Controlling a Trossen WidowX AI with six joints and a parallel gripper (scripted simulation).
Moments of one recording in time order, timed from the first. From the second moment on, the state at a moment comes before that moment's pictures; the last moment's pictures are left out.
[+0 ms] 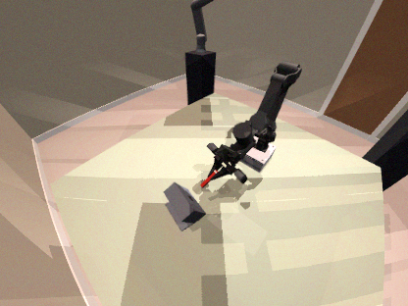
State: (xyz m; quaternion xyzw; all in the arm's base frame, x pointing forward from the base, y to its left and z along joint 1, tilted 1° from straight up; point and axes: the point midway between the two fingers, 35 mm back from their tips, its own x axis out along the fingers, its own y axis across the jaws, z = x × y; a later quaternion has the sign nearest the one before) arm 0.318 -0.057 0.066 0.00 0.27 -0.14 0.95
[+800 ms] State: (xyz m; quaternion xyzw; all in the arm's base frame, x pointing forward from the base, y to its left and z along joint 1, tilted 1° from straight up) arm 0.330 -0.059 0.059 0.01 0.25 -0.14 0.96
